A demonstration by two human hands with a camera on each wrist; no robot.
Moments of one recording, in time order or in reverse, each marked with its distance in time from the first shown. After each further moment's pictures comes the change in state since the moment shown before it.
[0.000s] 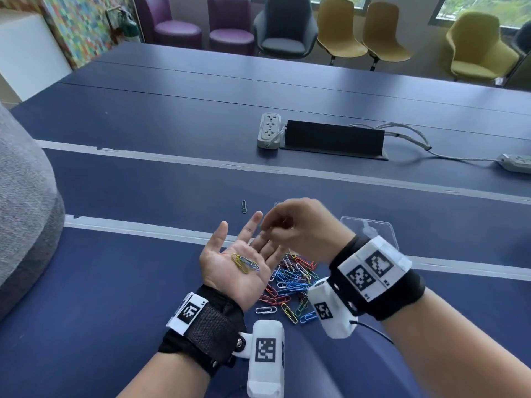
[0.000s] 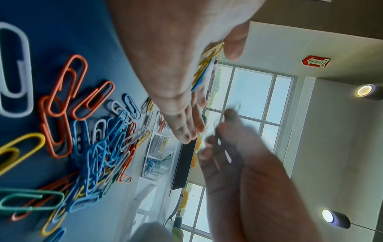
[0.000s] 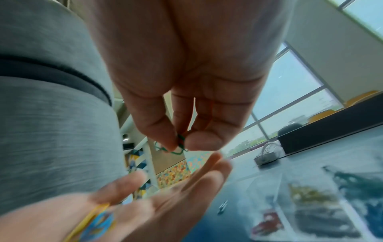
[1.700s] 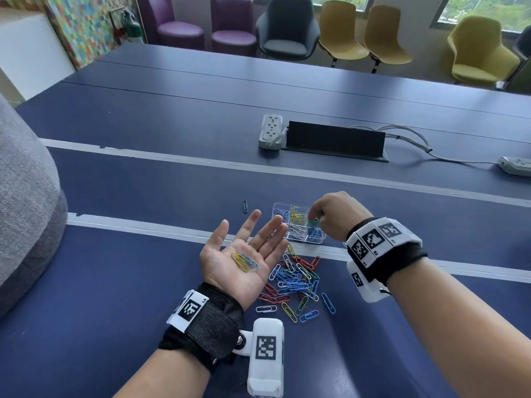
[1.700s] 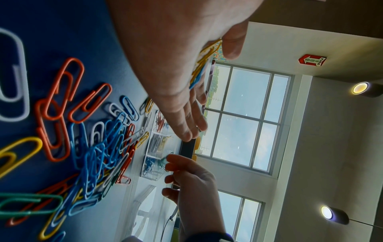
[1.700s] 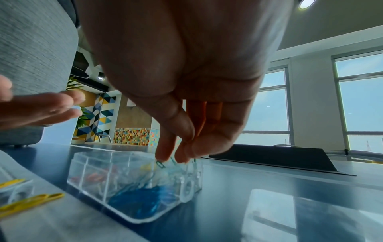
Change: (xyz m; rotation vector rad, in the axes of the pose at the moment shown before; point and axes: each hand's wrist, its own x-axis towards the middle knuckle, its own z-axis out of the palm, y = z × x) left_hand 0.003 0.001 -0.004 -0.055 -0.067 -0.020; right_hand 0.021 0.066 -0.028 -0.455 -0.033 0.266
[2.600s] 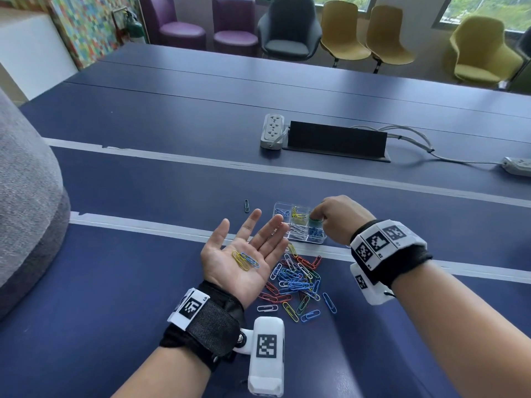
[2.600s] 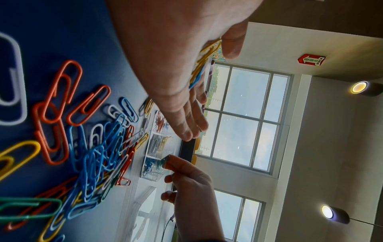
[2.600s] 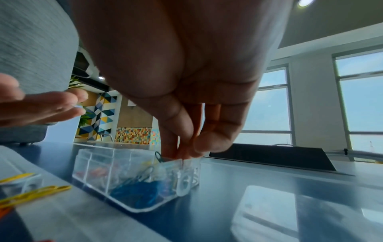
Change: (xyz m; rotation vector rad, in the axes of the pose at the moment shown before) left_hand 0.000 0.001 0.000 0.000 -0.017 0.005; right_hand -0.001 0.003 0.003 -0.073 -0.042 -0.029
